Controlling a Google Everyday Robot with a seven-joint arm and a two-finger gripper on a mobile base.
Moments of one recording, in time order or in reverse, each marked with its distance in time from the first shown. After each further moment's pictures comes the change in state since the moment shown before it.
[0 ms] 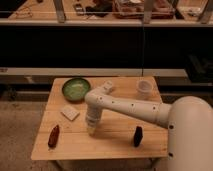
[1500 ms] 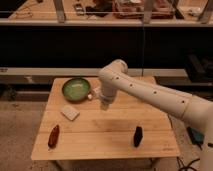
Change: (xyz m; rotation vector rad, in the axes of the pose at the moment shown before) arm -0.056 0.044 -0.176 -0.270 0.018 -0.010
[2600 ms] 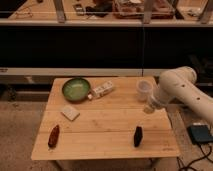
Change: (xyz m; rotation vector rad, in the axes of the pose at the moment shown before) arm -0.213 0.002 -0.059 -0.088 0.057 0.386
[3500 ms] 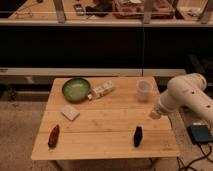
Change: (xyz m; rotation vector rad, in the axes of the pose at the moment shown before) arm -0.022 -0.005 0.003 0.005 -0.011 0.037
